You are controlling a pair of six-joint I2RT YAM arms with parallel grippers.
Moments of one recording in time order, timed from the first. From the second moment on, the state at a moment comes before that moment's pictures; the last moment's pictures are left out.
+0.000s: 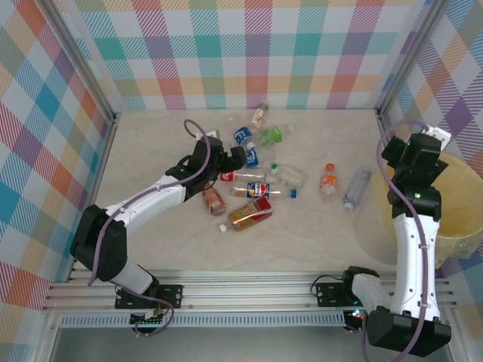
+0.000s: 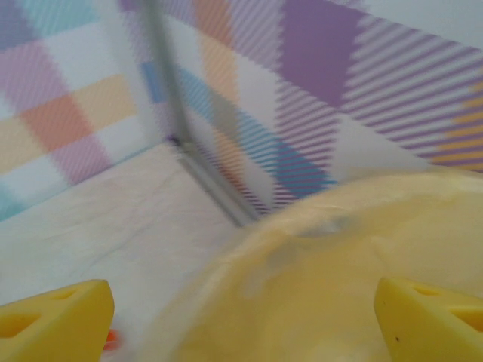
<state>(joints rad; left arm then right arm) -0.60 1.52 1.11 -0.16 -0.19 -0.65 -0.19 0.95 1.19 -0.65 0.32 0.22</state>
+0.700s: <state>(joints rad) -0.60 1.45 1.02 -0.16 -0.22 -0.71 0.21 1.38 1.38 -0.69 -0.03 0.36</state>
